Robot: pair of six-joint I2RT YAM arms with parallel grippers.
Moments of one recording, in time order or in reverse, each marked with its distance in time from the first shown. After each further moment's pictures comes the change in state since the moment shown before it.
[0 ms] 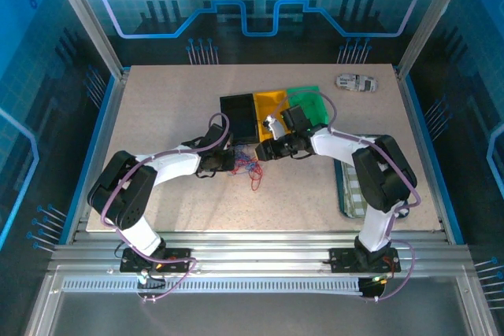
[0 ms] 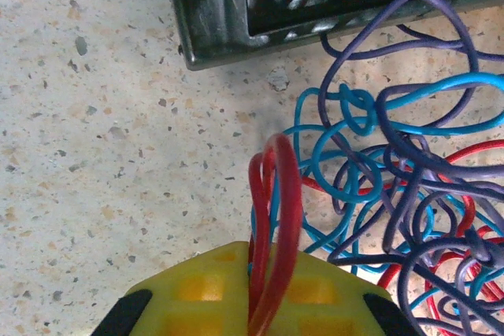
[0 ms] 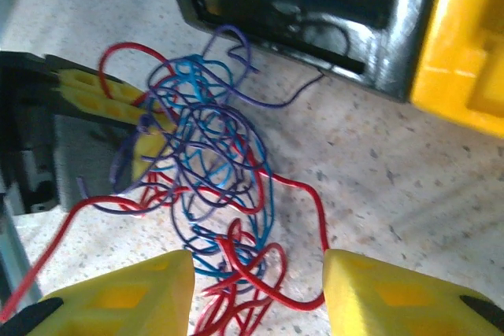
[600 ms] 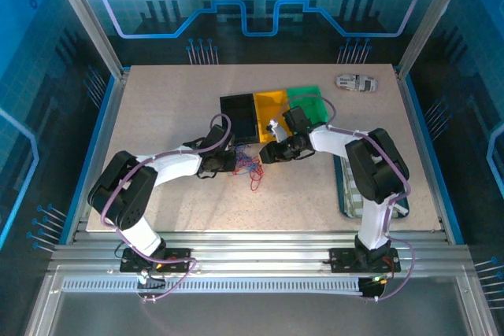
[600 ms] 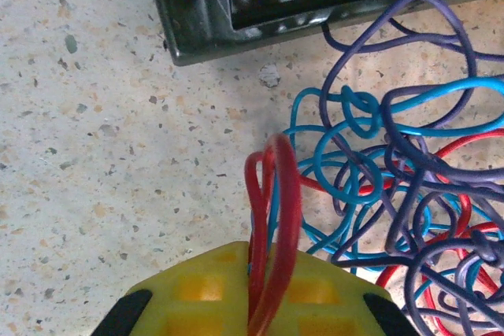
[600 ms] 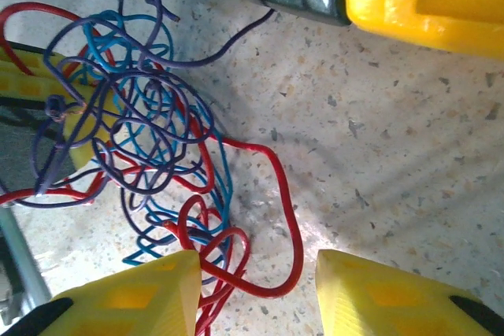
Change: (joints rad) left arm -0.019 0.000 0.000 0.001 -0.020 0.000; right arm -0.047 0.088 0.032 -0.076 -0.093 0.002
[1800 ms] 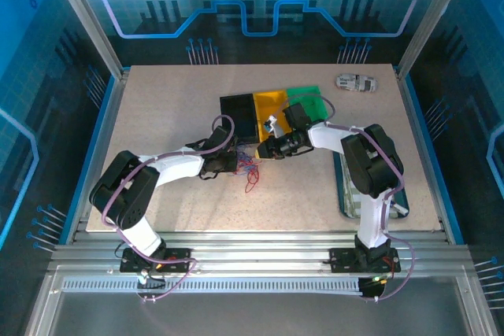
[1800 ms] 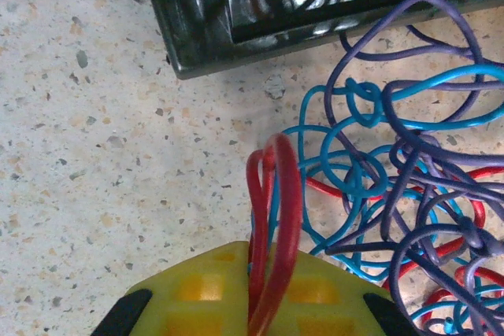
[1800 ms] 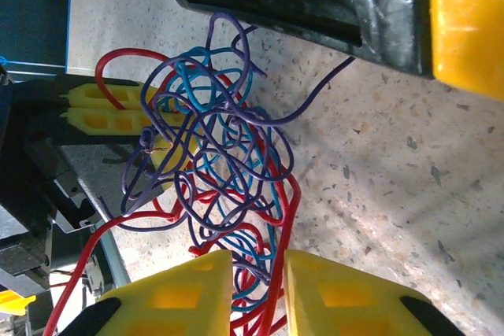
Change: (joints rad) left arm -0.022 0.009 0.000 0.017 -0.061 0.000; right arm -0.017 0.065 0.051 0.053 -0.183 0.093
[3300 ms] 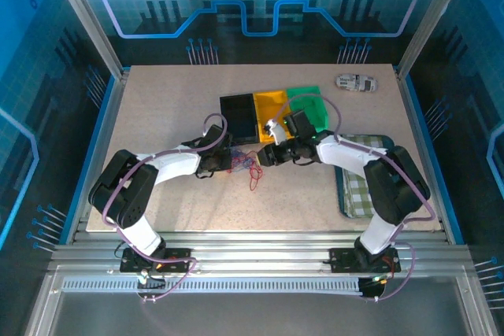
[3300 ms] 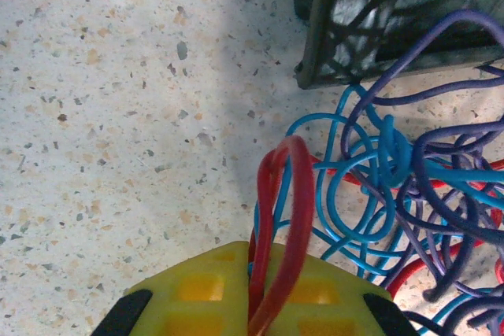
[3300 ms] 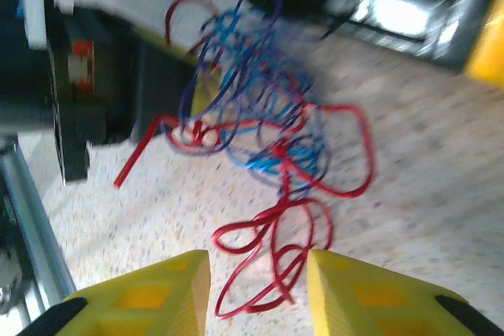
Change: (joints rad) left arm 0.051 0.003 -0.005 -0.031 -0.024 -0.074; right arm 0.105 -0.276 -0.181 0.046 0.260 -0.121
